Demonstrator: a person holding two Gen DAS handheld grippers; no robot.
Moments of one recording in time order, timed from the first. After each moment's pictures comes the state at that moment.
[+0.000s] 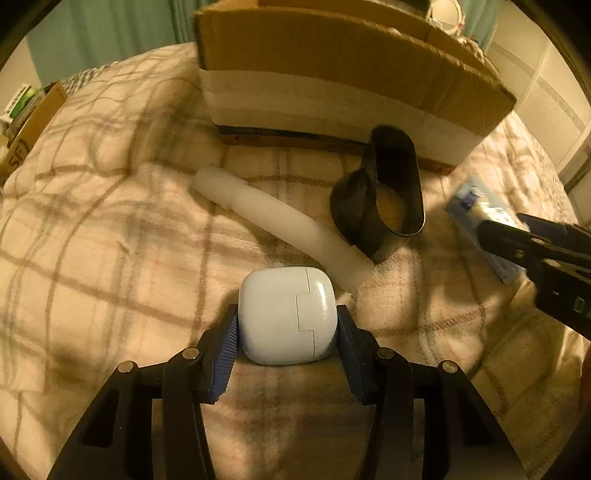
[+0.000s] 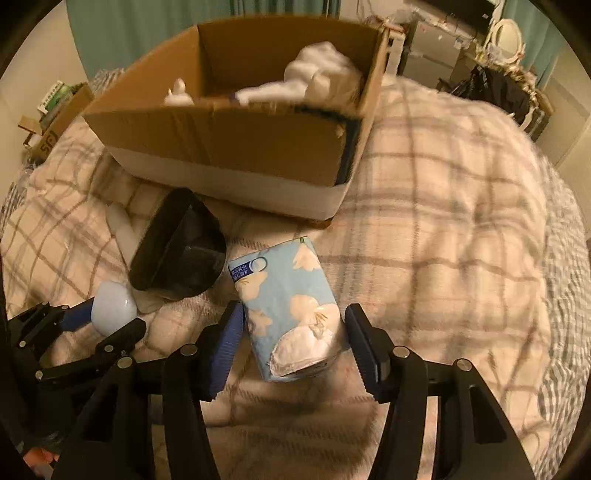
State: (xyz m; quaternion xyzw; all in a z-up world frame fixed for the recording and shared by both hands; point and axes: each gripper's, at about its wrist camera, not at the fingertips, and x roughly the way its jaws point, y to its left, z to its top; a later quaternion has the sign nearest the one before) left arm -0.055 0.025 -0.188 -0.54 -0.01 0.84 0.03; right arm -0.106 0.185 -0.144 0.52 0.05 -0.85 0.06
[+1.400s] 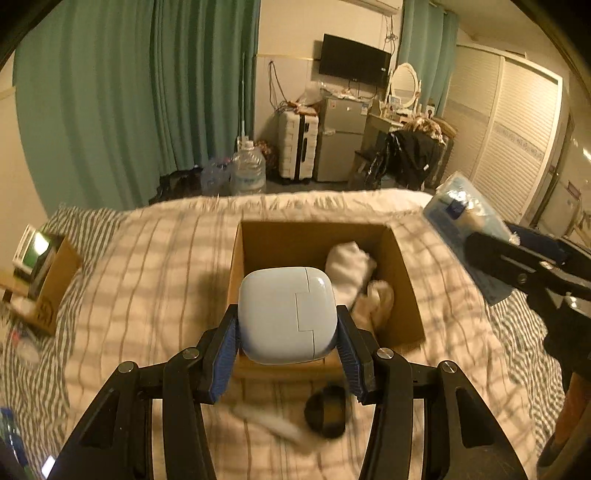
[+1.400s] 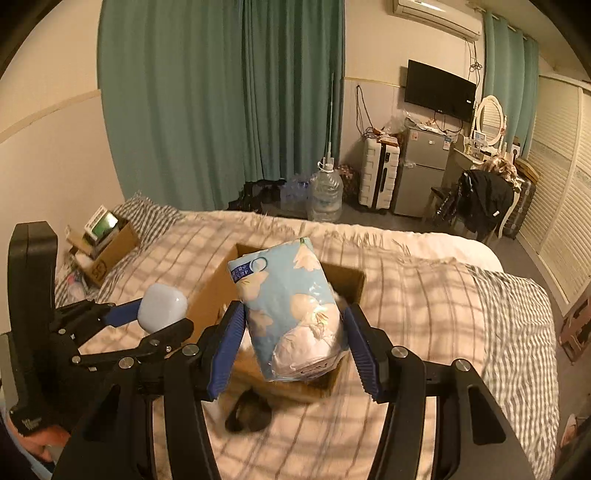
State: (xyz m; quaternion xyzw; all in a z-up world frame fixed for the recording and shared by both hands) left arm -0.155 0.027 0.010 -0.38 0.00 0.92 0.08; right arm -0.146 0.169 0.060 0.34 0.02 -0.94 0.09
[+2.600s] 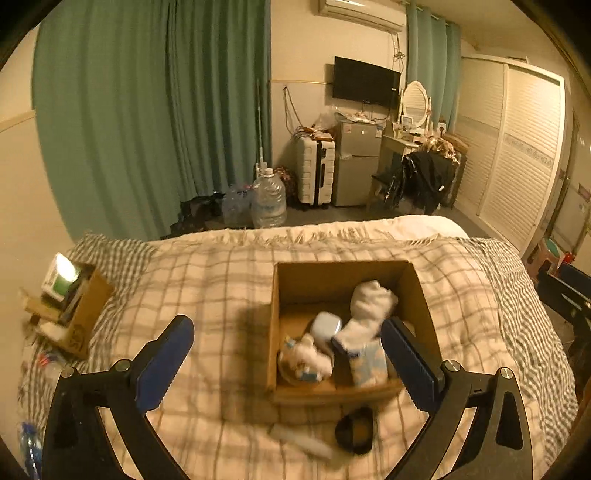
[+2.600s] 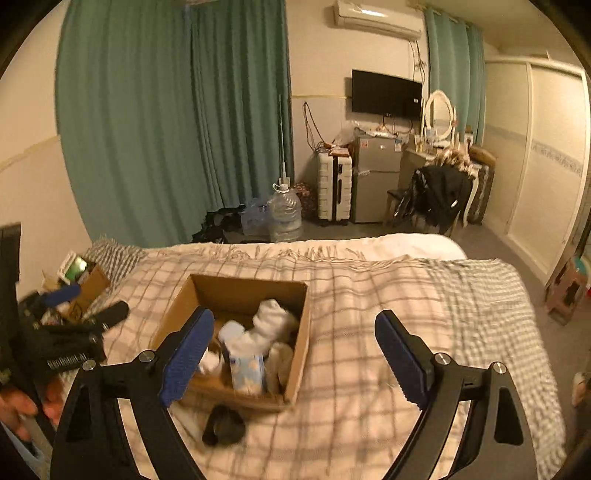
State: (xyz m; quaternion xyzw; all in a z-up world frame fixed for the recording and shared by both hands) left arm -0.133 -0.002 0.051 -0.34 0.02 0.94 0.05; right arm -0.100 0.216 0.077 0.30 -0.02 -0.96 0.00
